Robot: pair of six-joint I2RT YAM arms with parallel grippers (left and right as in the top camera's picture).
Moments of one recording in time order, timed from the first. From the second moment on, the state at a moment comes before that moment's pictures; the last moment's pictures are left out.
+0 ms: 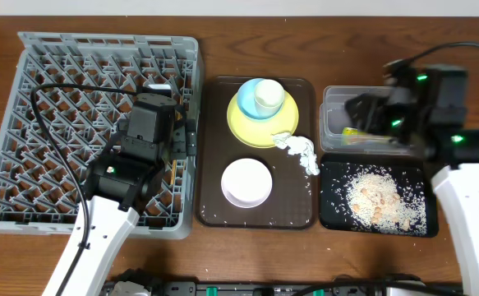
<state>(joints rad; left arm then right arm) -0.31 1.16 1.08 -0.79 -0.26 -0.23 0.05 1.31 1.19 -0.73 -0.39 0.23</state>
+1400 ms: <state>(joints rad) -0.31 1.16 1.08 -0.79 -0.26 -0.23 0.59 1.90 1.19 -0.67 0.28 -0.01</state>
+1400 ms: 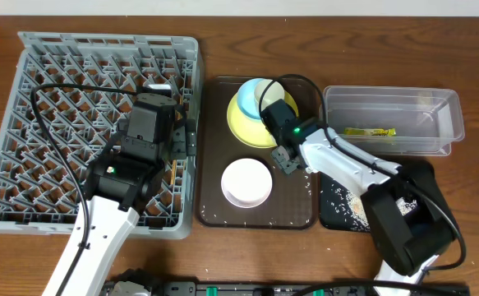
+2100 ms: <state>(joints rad) -0.31 1.16 1.08 -0.79 -0.26 -0.23 0.59 1.92 1.19 -0.70 0.26 -0.01</state>
